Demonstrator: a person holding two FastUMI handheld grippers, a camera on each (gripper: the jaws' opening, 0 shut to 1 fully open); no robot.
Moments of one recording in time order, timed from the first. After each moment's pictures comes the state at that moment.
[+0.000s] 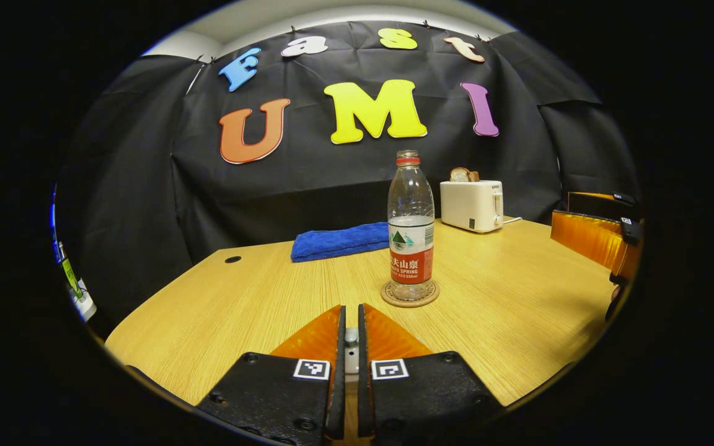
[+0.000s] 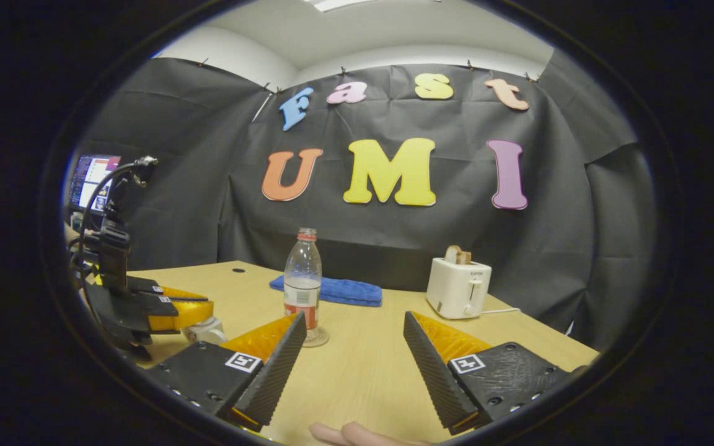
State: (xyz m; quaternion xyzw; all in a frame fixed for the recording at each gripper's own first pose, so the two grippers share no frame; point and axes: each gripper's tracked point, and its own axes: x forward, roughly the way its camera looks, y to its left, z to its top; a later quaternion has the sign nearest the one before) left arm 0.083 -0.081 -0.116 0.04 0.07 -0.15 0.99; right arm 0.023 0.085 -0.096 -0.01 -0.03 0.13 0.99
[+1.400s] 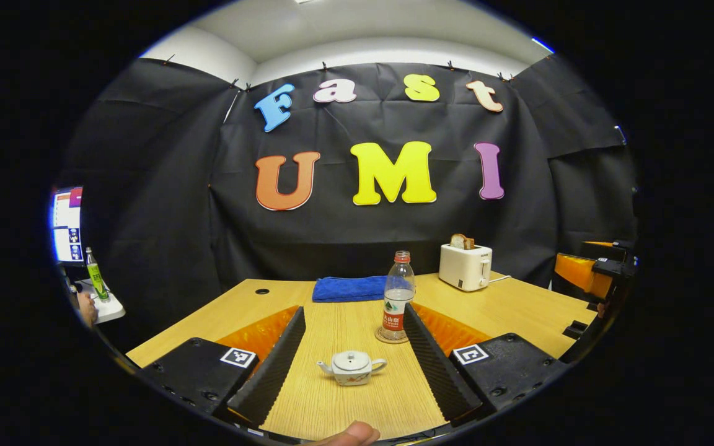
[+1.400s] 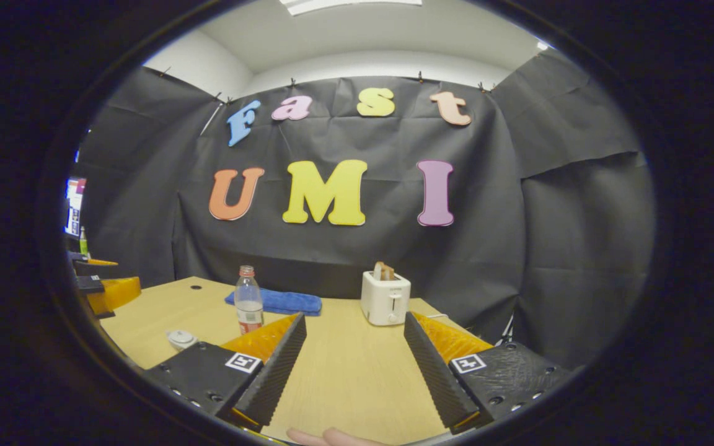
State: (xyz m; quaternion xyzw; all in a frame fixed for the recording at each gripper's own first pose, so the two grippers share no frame) left arm -0.022 -0.053 0.008 -0.01 -0.01 -0.10 0.99; right arm -0.049 -0.018 -0.028 0.02 -0.02 0.01 1.00
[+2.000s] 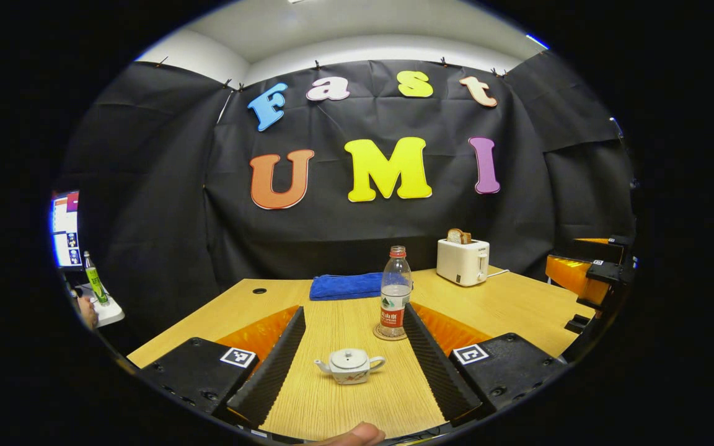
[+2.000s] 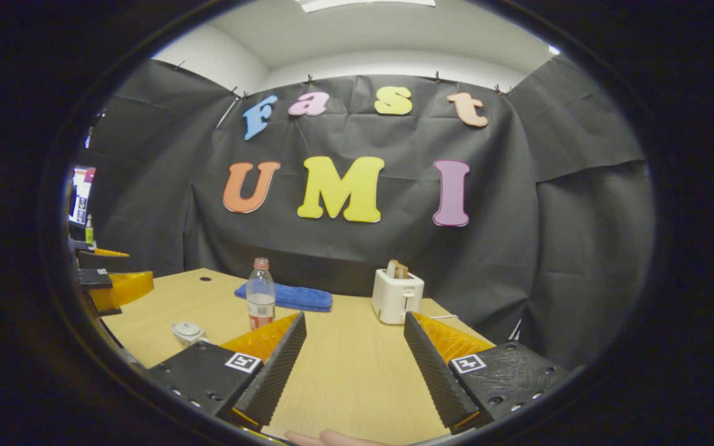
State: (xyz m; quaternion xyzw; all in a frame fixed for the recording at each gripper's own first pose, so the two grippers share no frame) left arm -0.022 -0.057 0.002 0.00 -0.01 -0.11 0.99; right arm -0.046 -0.001 -0.036 0.00 -0.02 0.03 1.00
